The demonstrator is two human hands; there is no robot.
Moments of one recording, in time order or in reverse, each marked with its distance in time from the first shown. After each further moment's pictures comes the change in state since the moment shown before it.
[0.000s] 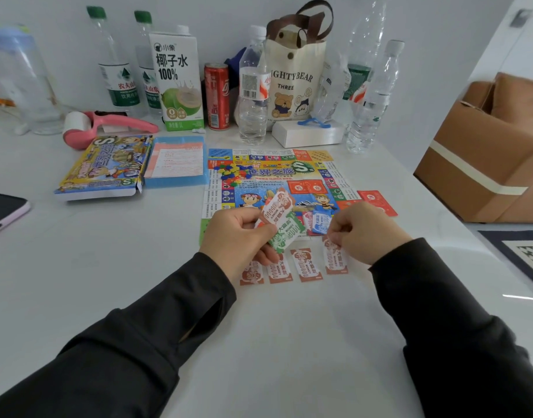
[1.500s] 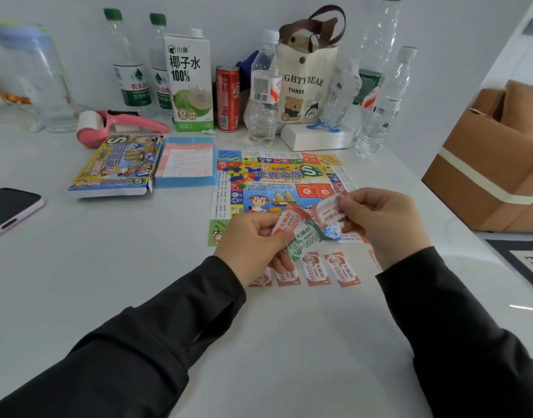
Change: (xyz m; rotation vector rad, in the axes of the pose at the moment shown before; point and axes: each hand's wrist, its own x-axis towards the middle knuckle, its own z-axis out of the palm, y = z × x) left_hand -0.002 0.000 0.002 -0.064 -0.134 0.001; right_hand -0.004 -0.010 0.000 0.913 0.297 -0.005
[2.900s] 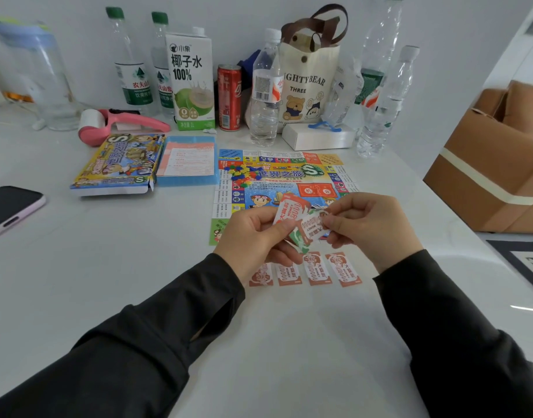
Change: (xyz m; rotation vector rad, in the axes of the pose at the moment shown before) left_hand -0.001 0.003 -0.002 -0.148 -0.050 0.025; right_hand -0.006 -0.004 0.007 -0.063 -0.148 0.047
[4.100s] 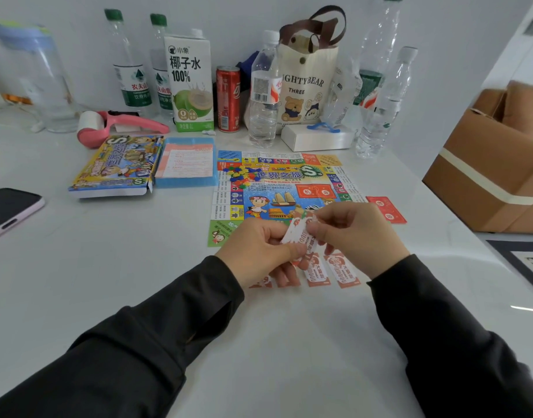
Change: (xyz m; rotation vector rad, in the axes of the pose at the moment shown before) left_hand 0.001 -0.002 -0.002 0.234 -0.153 -0.084; right_hand -0.005 -0.002 0.009 -0.230 -0.114 -0.127
